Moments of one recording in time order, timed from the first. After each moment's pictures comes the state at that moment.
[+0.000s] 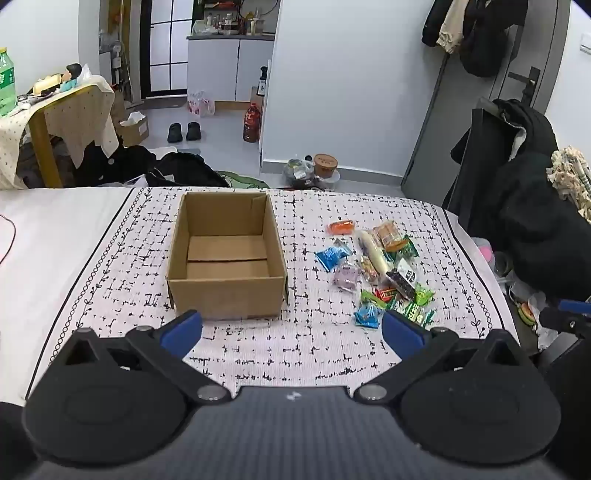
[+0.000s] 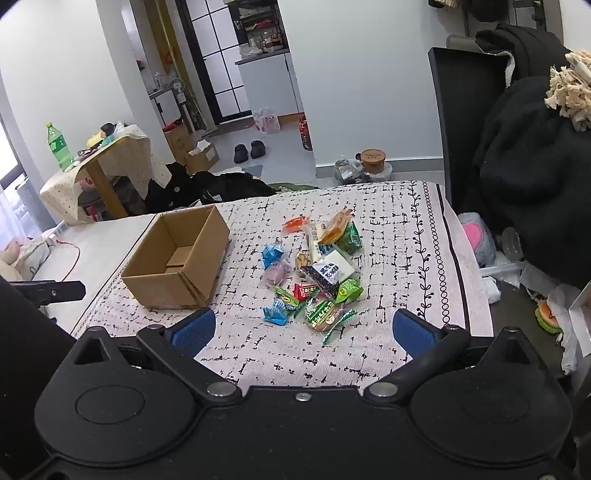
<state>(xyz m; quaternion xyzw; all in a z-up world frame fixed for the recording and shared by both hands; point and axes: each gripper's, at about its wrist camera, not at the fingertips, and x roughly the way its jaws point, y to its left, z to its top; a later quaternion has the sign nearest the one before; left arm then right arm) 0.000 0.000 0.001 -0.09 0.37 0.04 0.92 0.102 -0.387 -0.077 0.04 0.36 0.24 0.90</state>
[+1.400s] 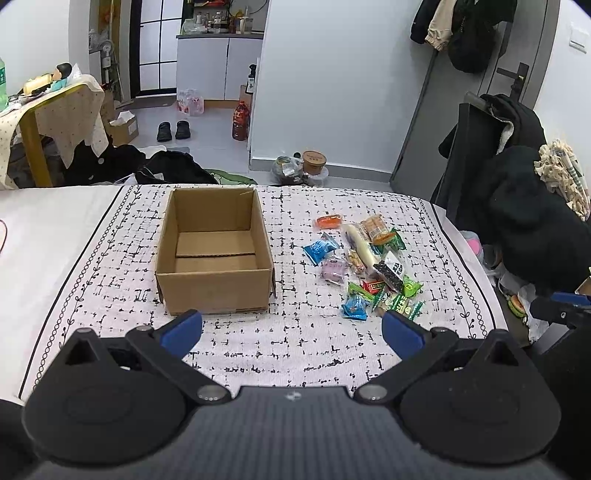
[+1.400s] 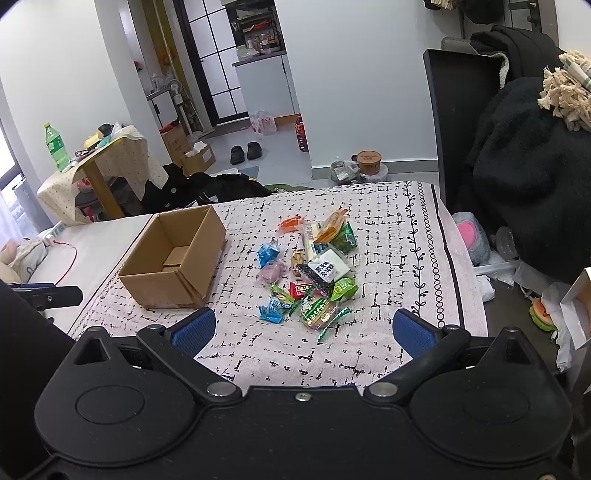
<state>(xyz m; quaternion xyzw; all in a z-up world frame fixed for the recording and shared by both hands) -0.006 -0.007 -0.002 -0.08 0.38 0.02 0.92 0.097 -0.391 -0.077 0.04 0.36 0.23 0.90</state>
